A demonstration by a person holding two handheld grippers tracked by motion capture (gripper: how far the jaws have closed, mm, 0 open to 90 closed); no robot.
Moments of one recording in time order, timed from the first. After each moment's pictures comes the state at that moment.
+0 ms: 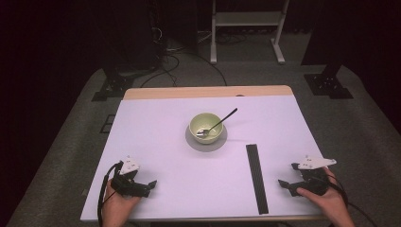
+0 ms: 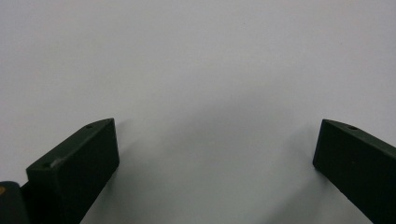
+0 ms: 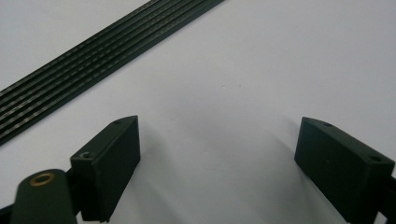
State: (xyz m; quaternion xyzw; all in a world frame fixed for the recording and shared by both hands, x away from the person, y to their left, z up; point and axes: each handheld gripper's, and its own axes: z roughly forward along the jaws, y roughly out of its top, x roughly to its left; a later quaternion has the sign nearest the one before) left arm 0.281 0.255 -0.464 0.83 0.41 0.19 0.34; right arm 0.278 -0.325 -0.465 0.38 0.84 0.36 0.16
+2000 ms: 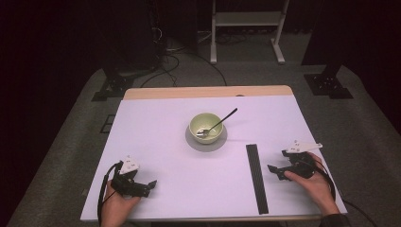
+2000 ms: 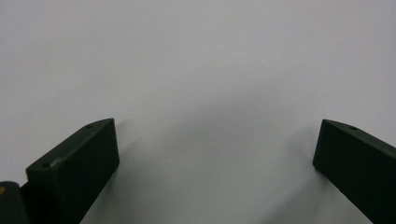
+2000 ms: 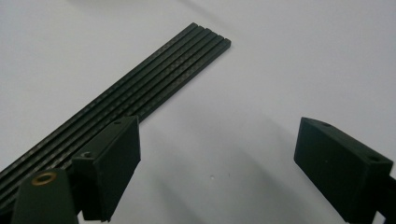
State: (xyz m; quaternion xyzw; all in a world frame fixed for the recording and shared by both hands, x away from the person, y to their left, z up) left arm 0.282 0.255 -0.464 0.83 0.41 0.18 0.34; right arm 0.317 -0.294 -0.448 0.39 0.83 0.37 0.17
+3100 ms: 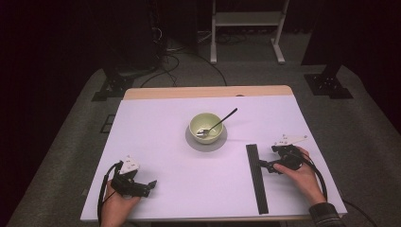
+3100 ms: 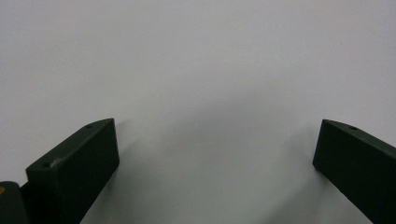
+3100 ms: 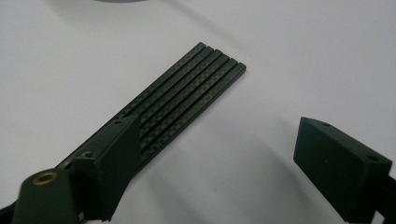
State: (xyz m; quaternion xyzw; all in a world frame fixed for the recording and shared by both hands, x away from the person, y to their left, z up) left arm 0.282 0.255 -0.464 0.83 0.41 0.18 0.34; right arm 0.345 -0.272 -0.456 0.39 0.83 0.37 0.15
